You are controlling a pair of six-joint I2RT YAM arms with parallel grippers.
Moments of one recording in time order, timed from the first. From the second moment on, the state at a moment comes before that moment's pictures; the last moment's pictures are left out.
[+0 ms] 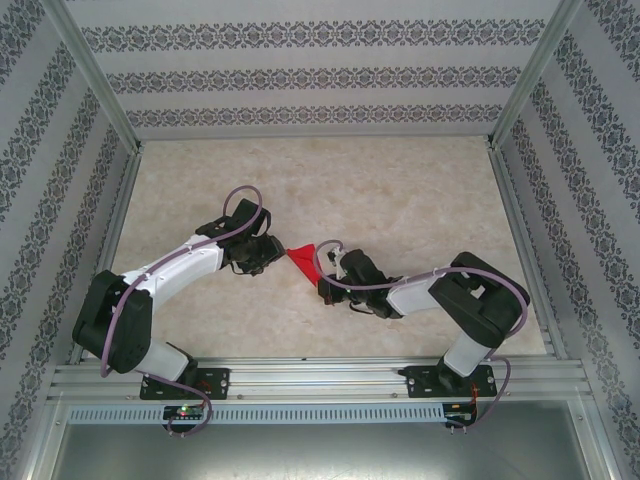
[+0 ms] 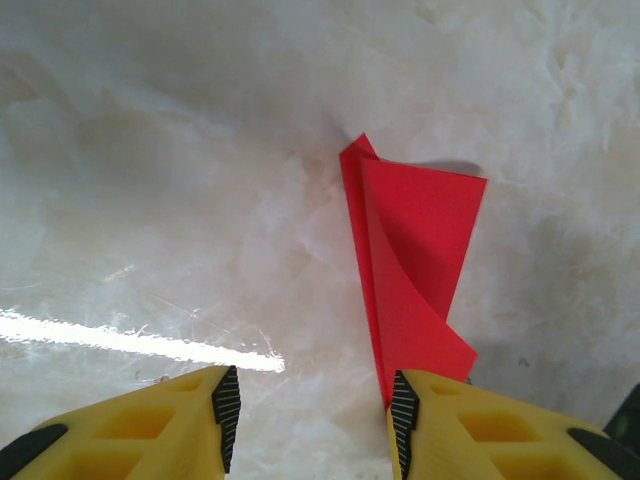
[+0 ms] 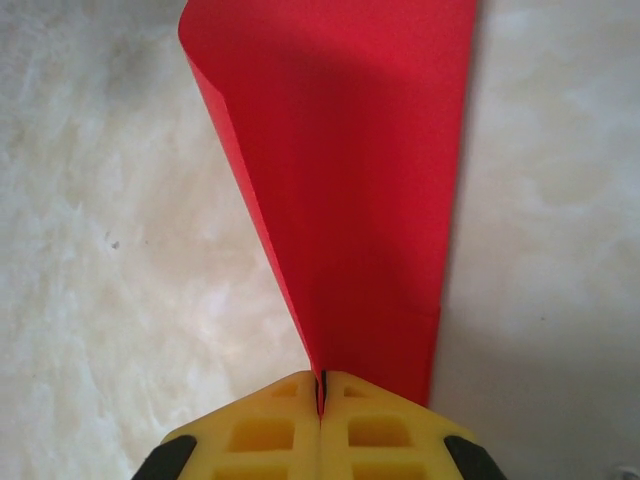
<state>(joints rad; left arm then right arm) -0.46 1.47 0.94 -0.56 0.16 -1.02 0.78 1.68 0.52 0.46 -0.23 0.66</state>
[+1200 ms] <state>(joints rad) -0.52 1.72 0.86 0.00 0.46 -1.02 0.63 1.78 0.51 0.63 -0.49 1.09</state>
